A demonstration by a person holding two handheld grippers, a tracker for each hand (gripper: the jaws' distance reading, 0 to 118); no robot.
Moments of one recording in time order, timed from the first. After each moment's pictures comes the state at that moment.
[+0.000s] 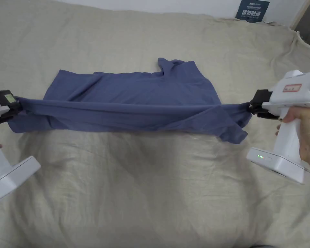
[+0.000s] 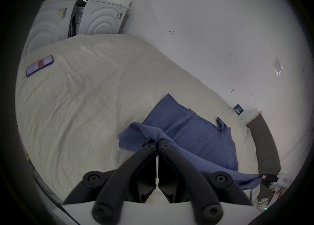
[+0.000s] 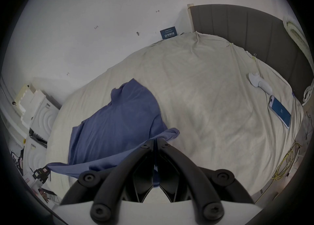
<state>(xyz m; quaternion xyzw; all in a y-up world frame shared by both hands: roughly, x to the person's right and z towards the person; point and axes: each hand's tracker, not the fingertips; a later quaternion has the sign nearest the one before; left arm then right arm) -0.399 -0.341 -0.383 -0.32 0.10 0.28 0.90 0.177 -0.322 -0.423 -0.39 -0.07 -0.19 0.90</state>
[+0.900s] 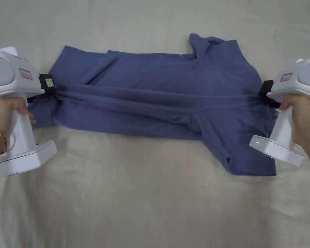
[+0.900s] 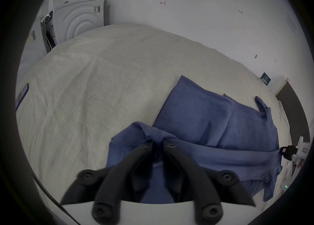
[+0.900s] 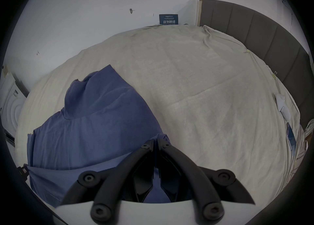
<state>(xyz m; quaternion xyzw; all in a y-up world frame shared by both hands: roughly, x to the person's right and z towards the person) -0.392 -0.436 -0.539 -0.41 0.12 0.14 0.89 0.140 -0.430 -0.589 -0.44 -0.14 -0.10 0.88</state>
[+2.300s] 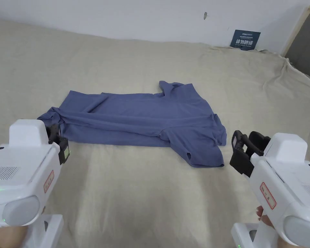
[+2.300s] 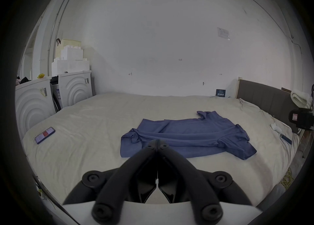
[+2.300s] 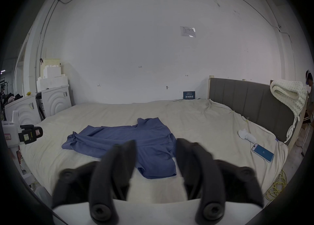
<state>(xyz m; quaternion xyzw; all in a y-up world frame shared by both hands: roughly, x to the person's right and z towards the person) -0.302 -0.351 -0.243 -0.14 0.02 0.02 0.99 0.086 -0.328 -0.214 -0.12 -0.02 -0.01 0.99</state>
